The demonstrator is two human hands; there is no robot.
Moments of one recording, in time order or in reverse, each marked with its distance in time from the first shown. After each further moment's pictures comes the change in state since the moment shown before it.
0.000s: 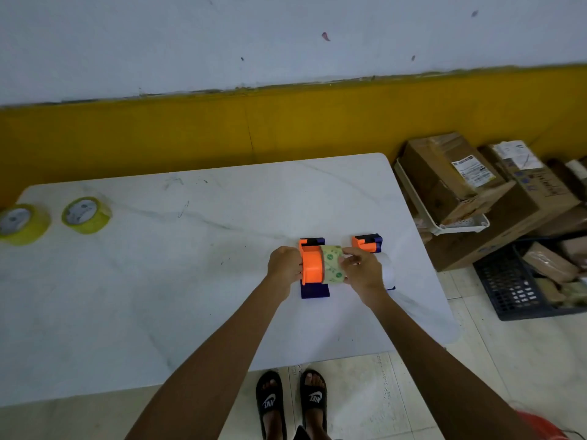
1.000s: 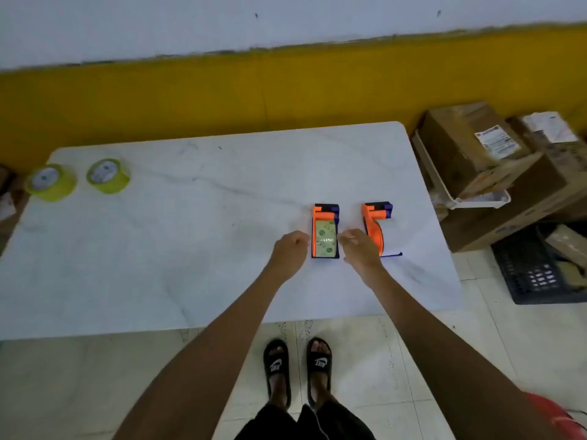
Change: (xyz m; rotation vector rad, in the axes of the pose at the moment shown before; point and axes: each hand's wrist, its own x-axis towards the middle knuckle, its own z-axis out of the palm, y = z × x) left_hand -0.030 -0.053 -0.017 0.569 0.001 0.296; right_hand -0.031 0.014 0.011 -0.122 -0.122 0.028
